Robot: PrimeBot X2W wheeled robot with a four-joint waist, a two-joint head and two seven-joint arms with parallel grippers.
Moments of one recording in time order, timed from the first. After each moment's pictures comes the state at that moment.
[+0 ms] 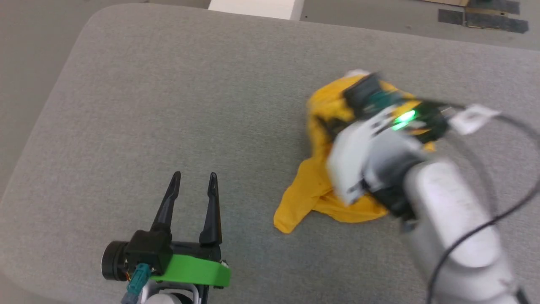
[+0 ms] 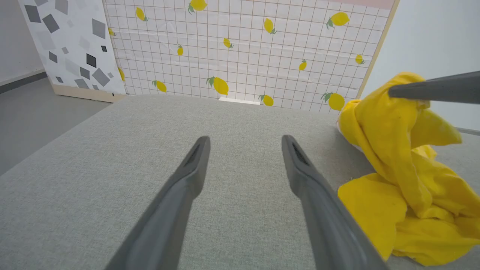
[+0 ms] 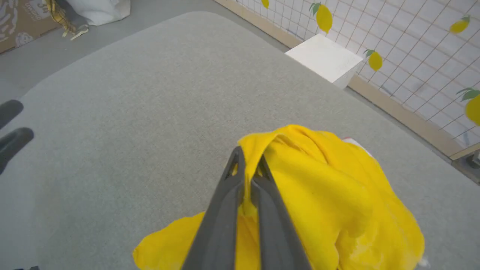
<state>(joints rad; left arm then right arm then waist) 0.01 0.05 -0.21 -0.10 -0.16 0.06 -0.26 -0.57 -0.11 0.38 0.07 0.23 0.13 0.64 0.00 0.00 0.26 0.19</state>
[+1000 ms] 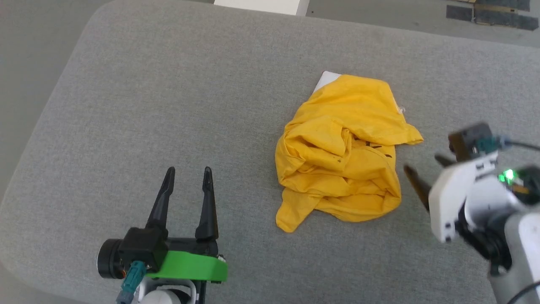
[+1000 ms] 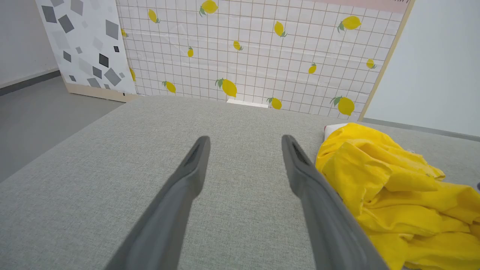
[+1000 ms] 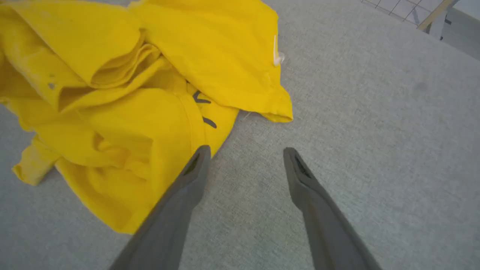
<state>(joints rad) 0.00 0.05 -0.20 -0.11 -0.18 0.09 -0.26 -0.28 -0.30 0.13 -0.05 0.27 0.13 0.70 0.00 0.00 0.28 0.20</state>
